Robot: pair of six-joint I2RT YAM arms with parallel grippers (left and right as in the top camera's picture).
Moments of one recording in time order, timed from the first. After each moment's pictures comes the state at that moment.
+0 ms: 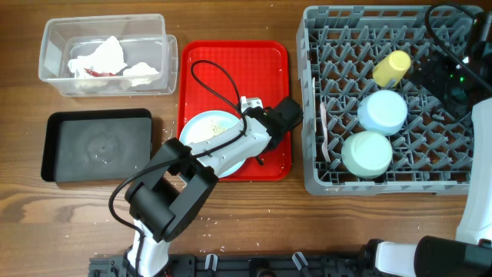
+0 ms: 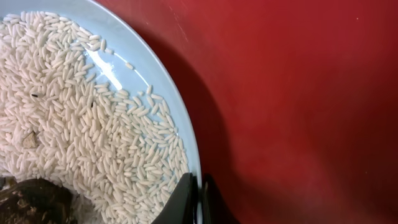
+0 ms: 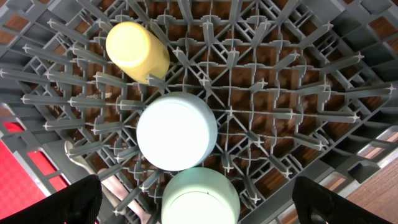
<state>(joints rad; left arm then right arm) -0.79 2.03 1.35 -0.77 -0.38 -0.93 -0.24 1.52 1.68 -1.29 0.13 0.48</state>
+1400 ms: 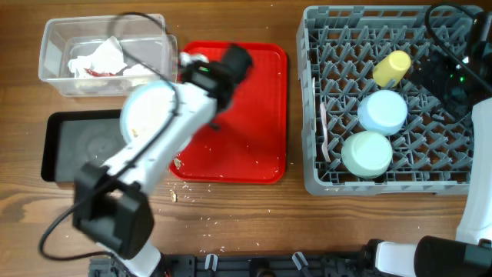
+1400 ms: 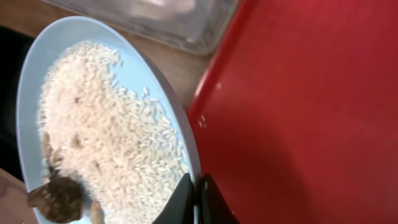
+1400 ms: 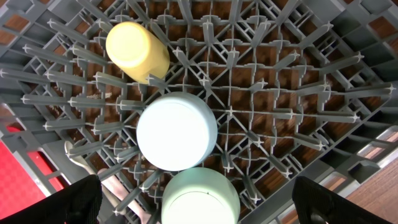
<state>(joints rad) -0.50 1.79 1.55 -1.15 -0.53 -0.80 -0.24 1.52 1.68 -1.29 0.13 0.48</state>
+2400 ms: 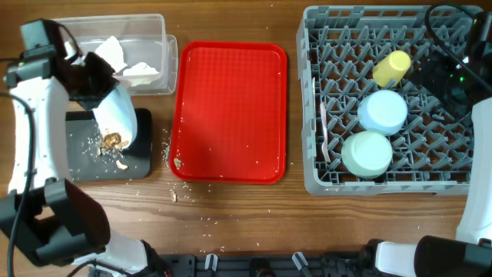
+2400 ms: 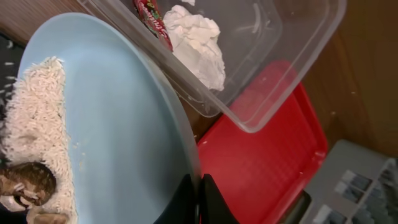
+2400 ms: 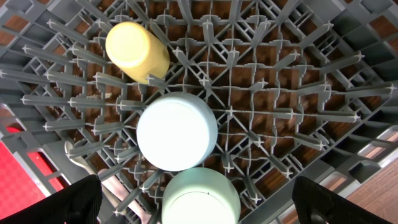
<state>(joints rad) 0.30 1.73 1.56 -0.99 0.34 -0.59 -0.24 1.53 1.68 -1.29 0.13 0.48</state>
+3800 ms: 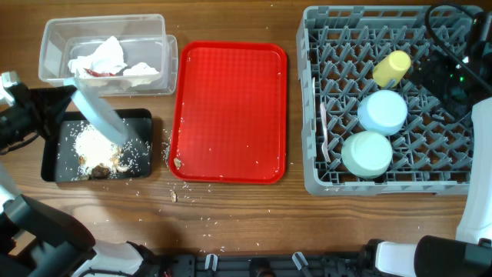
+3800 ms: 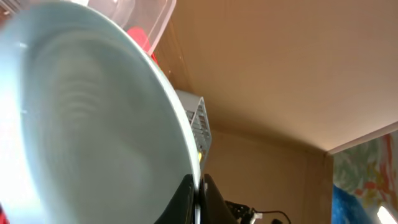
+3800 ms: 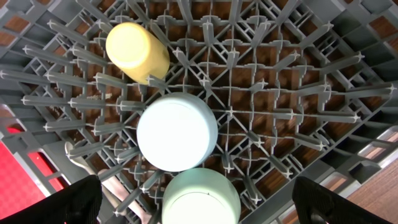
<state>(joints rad) 0.78 1.69 1.46 -1.17 1.23 -0.27 -0.24 1.53 1.68 -1.29 0.13 0.48</state>
